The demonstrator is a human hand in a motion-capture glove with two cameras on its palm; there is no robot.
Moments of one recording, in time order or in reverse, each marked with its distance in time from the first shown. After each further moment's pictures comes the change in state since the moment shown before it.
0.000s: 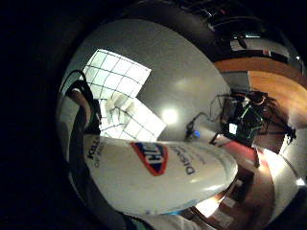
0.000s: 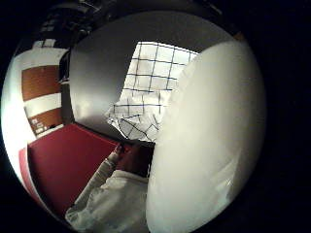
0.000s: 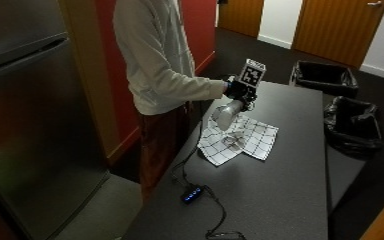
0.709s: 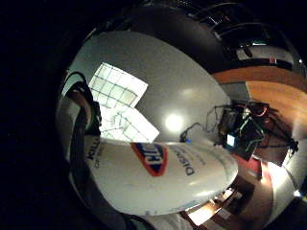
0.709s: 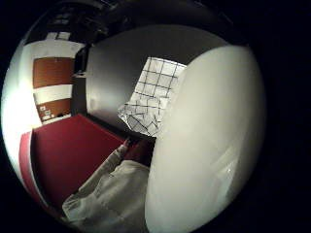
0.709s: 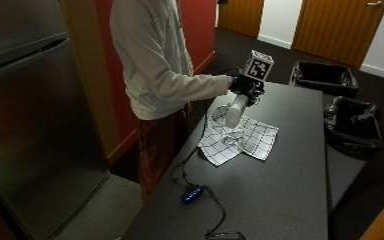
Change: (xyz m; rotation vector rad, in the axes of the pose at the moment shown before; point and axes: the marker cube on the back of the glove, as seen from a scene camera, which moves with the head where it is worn) arm 0.046 -0.003 -0.045 0.007 -0.064 -0.142
